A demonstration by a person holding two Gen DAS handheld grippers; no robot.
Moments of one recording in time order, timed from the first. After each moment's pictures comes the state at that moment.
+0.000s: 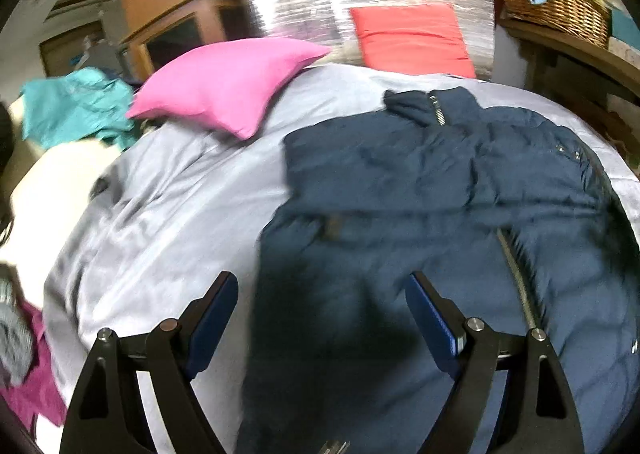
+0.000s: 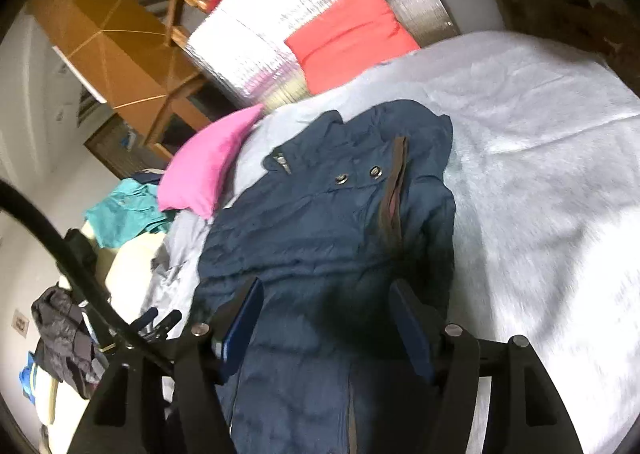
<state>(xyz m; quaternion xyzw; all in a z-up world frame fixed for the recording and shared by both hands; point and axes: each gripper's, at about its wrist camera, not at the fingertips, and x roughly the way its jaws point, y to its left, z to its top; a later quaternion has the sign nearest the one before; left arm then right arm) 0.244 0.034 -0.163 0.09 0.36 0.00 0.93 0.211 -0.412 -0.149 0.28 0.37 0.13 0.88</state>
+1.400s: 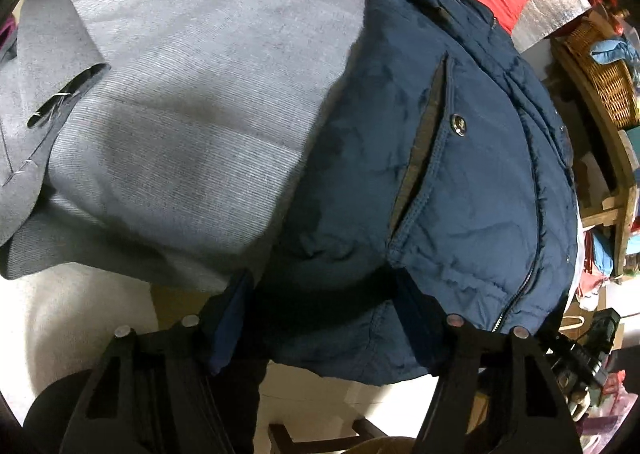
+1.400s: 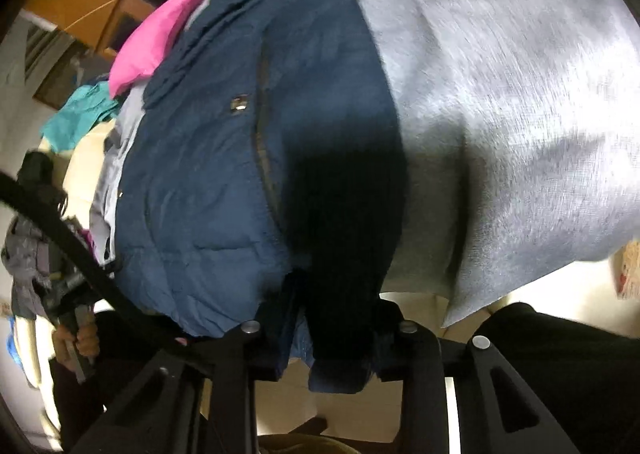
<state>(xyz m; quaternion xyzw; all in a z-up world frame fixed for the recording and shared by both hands) 0.123 0.143 -0.268 -0.18 0.58 -0.07 0.79 0.068 -0.381 -0.276 0.26 0.56 0.10 0.78</state>
